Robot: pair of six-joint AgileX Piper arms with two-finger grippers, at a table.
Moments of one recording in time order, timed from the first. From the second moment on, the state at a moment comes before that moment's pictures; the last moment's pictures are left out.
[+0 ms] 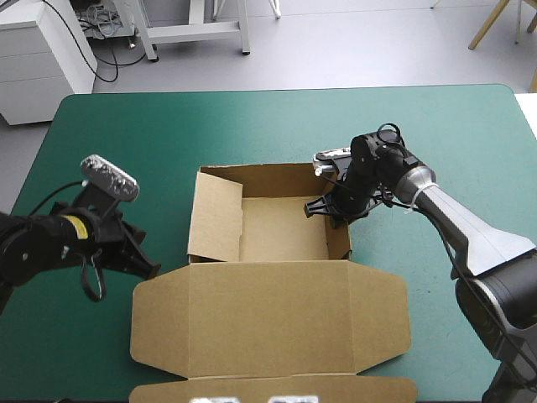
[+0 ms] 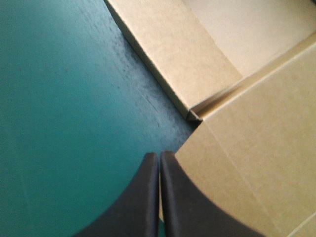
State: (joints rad) left arm -0.39 0.99 -1.21 -0.03 1.25 0.17; right arm 0.42 1.82 -1.53 0.14 1.15 0.06
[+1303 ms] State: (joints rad) left arm -0.39 0.43 -0.50 -0.03 1.19 0.14; right arm -0.53 1.79 -1.66 -0.01 1.21 -0.05
